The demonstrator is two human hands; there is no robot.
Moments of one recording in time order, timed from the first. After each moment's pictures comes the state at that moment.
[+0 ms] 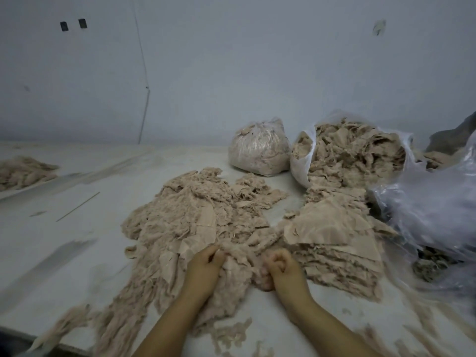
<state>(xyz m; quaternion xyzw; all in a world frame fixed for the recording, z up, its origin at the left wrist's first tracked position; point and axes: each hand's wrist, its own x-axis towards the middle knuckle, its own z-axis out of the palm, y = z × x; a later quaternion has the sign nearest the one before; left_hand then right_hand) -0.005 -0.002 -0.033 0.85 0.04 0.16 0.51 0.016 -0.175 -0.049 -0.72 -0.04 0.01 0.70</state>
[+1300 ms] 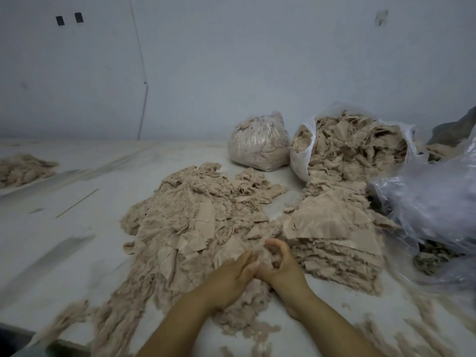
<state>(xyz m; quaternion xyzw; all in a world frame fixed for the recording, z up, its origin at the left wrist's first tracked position) -0.003 -0.031 -0.038 0.94 -0.12 -0.07 0.30 0.014 -0.180 -0.051 -0.71 -0.07 0.06 0.70</state>
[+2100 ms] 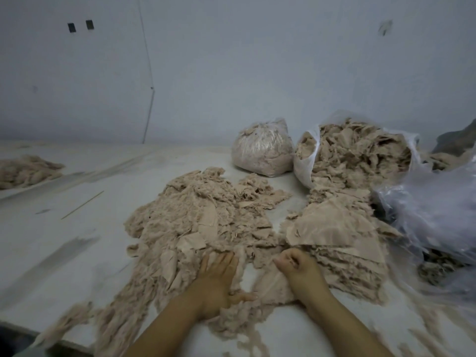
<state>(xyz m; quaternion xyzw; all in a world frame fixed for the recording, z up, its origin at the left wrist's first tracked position) -0.001 0.004 -0.048 0.99 -0.11 -0.10 0.05 0.025 -0.203 -0.045 -0.81 -0.09 -0.04 0.58</state>
